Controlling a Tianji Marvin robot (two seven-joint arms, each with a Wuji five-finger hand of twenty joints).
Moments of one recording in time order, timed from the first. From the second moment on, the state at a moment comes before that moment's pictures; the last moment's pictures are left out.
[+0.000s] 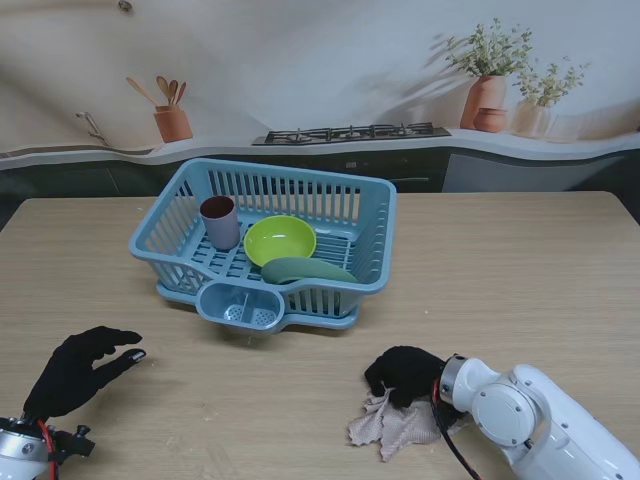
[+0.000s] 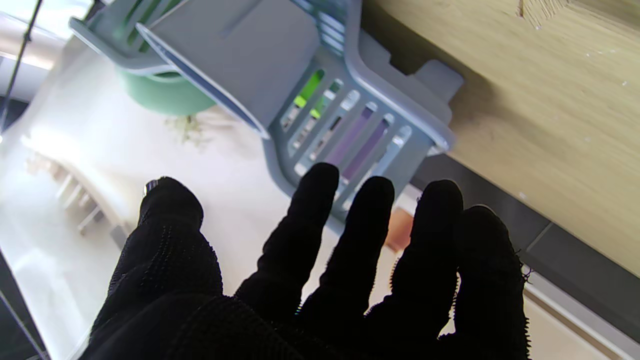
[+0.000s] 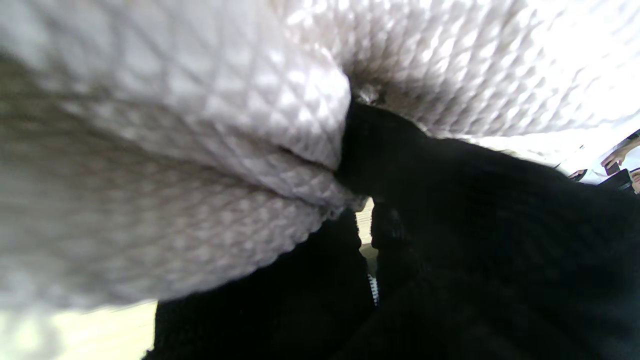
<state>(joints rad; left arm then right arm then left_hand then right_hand) 2.23 -1.16 -1.83 -1.81 0.54 -0.59 0.22 -1.67 -0.99 1.17 -1.61 -0.67 -0.33 0.38 0.81 -0.13 0.01 -0.05 0.93 0.35 0.25 0.42 0.76 0.48 0.60 0.44 0.56 0.64 0.79 0.76 0.20 0.66 1.20 0.74 0.77 -0.94 1.30 -0.24 0.88 -0.04 1.25 0.17 1.04 0.18 1.13 0.47 1.00 0.17 1.33 0.44 0.76 0.23 1.60 0.69</state>
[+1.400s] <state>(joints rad) 2.23 -1.16 -1.82 -1.81 0.54 -0.59 0.22 -1.57 -0.97 1.04 -1.56 -0.67 -0.27 0.31 0.81 -0.13 0.01 -0.05 0.93 0.35 0.25 0.42 0.76 0.48 0.60 0.44 0.56 0.64 0.79 0.76 0.20 0.66 1.20 0.74 0.74 -0.96 1.36 -0.29 0.88 -0.08 1.29 0.20 1.08 0.19 1.17 0.44 1.02 0.20 1.35 0.45 0.76 0.25 1.61 0.69</state>
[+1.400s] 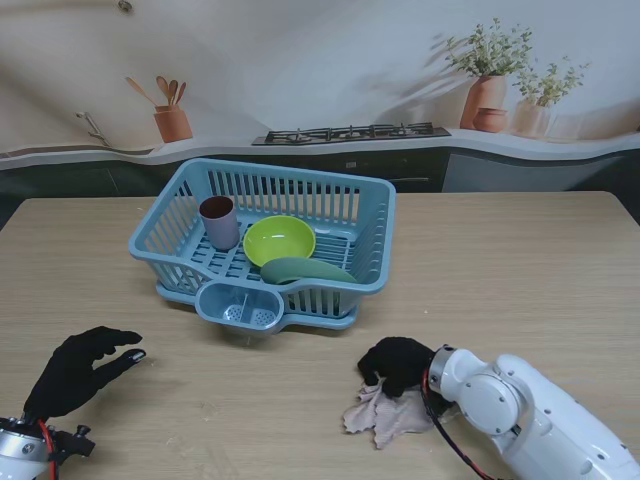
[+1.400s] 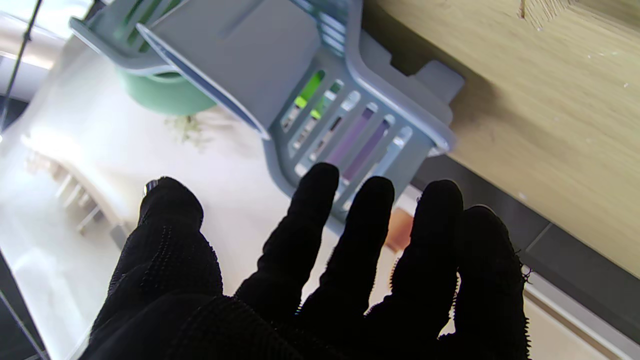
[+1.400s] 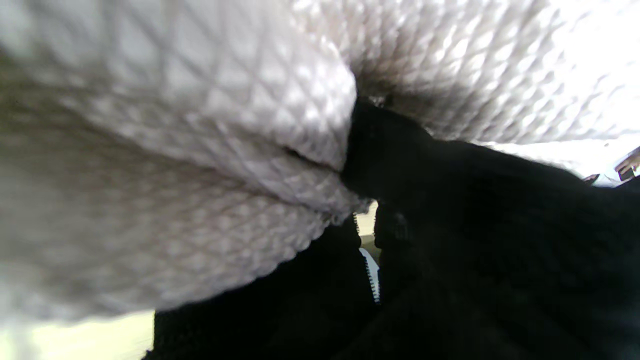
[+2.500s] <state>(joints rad) 2.24 -1.16 -1.83 -1.81 0.54 -0.60 0.23 -1.84 -1.00 1.38 -1.66 -1.03 -0.35 0.17 0.81 -0.13 0.01 -0.05 0.93 0.35 0.25 0.42 0.76 0.48 0.60 0.44 0.56 0.64 0.79 0.76 0.20 0.66 1.20 0.74 0.78 -0.89 1.35 -0.28 0.83 -0.05 1.38 0.22 1.02 0.22 1.08 0.48 0.99 0.20 1.22 0.44 0.77 0.25 1.59 0.68</state>
